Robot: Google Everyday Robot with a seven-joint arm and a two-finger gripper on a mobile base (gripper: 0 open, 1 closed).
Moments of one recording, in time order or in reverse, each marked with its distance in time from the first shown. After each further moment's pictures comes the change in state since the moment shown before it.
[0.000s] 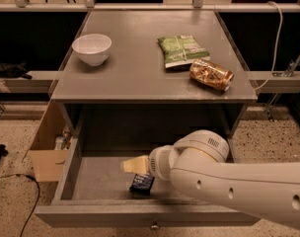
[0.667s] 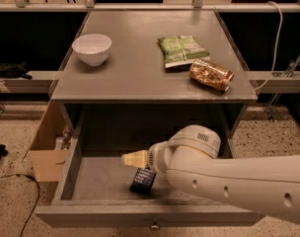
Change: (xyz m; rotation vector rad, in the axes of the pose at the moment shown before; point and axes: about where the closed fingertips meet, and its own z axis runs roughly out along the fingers) arm -0.010 -0.007 0.005 0.060 -0.004 0.099
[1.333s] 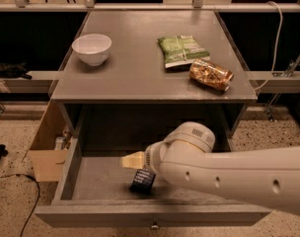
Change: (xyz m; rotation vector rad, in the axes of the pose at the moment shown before) arm 0.005 0.001 0.007 0.013 0.046 -0.014
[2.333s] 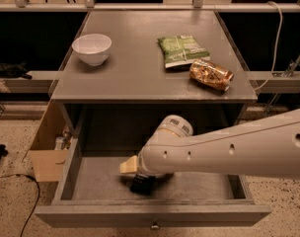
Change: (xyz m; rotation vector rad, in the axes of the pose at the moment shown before) arm 0.028 0.000 0.047 0.082 0.222 0.060
